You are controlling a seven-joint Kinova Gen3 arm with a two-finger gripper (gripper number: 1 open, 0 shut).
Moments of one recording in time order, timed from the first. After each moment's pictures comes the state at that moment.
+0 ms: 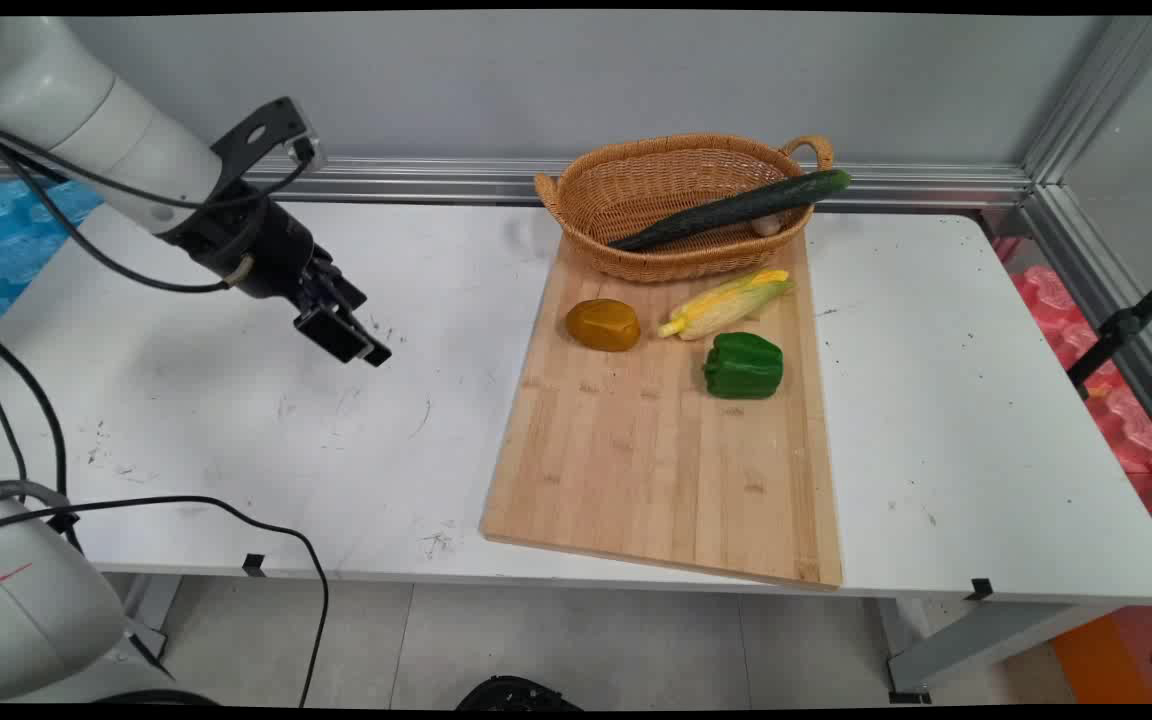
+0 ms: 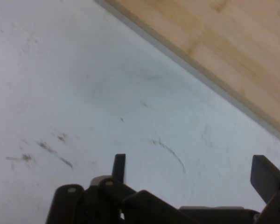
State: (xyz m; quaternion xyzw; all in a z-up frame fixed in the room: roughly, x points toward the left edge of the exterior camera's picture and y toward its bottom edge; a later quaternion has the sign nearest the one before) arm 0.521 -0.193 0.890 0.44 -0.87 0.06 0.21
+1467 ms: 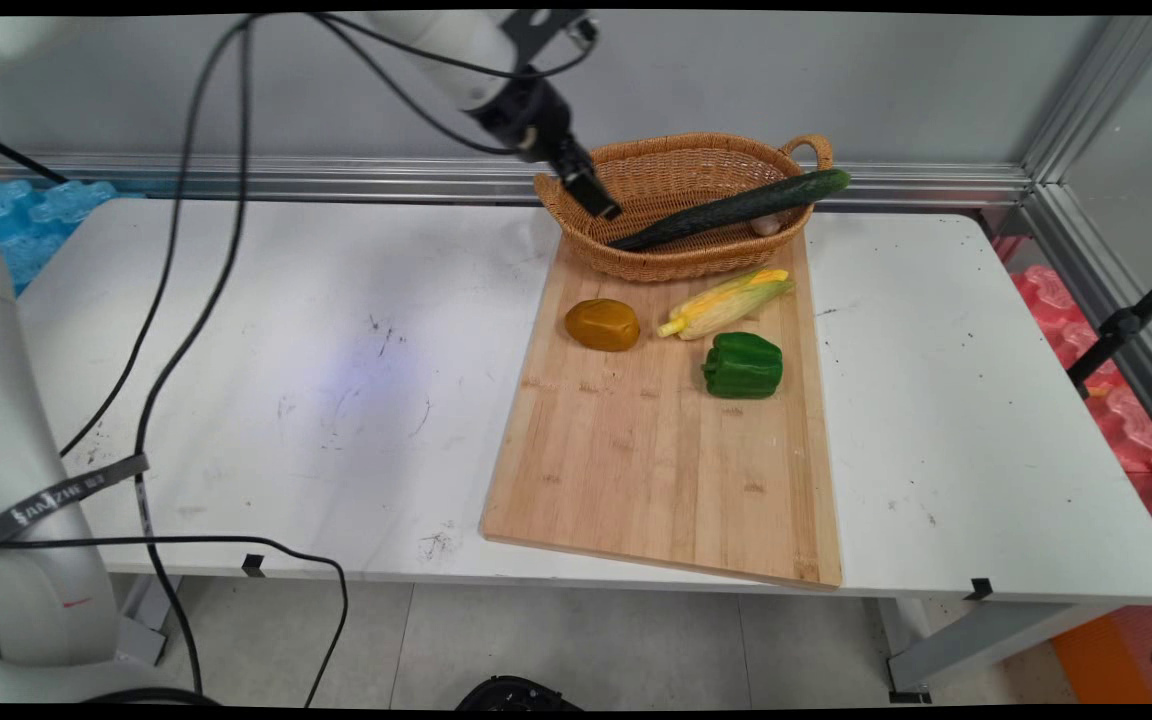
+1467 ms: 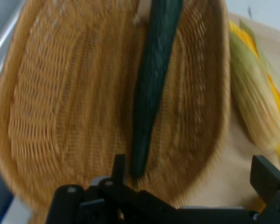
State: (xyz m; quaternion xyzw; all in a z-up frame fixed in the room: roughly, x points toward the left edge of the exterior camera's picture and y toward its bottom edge) arm 0.399 -0.429 0.890 0.34 -0.88 0.16 0.28
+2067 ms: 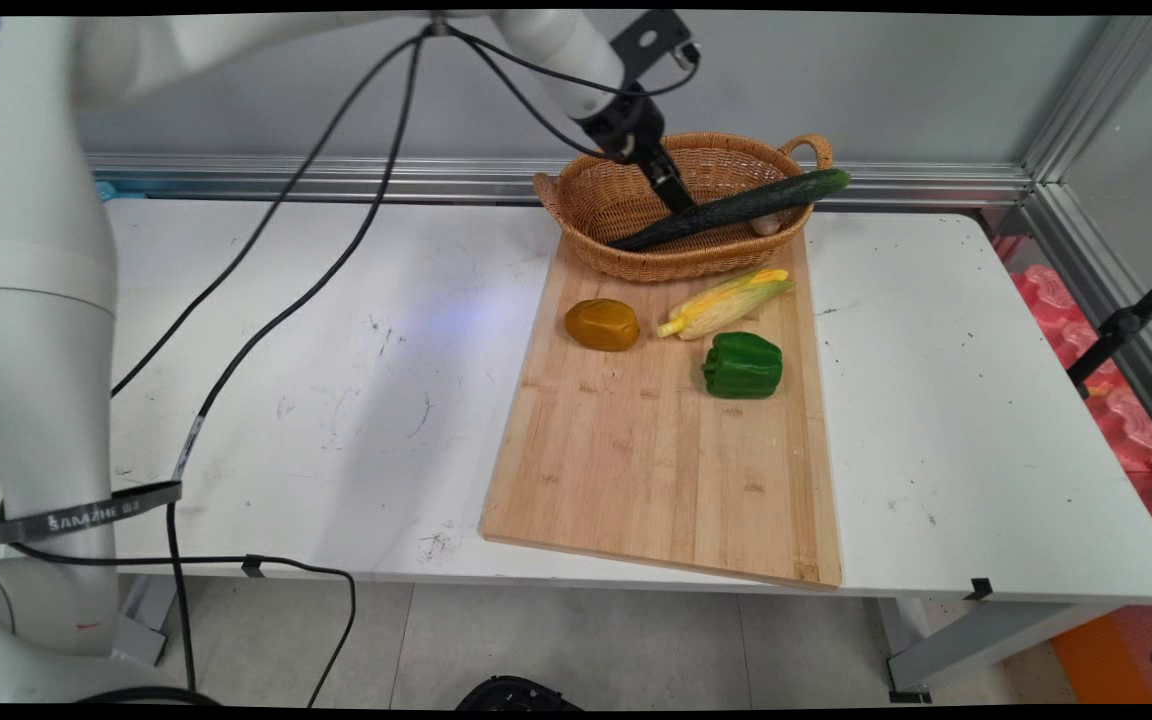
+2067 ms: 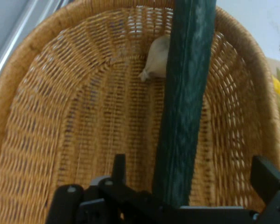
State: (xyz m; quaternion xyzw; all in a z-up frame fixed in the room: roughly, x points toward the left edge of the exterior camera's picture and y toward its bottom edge) arm 0.339 -0.526 0.845 0.31 -0.90 0.16 0.28
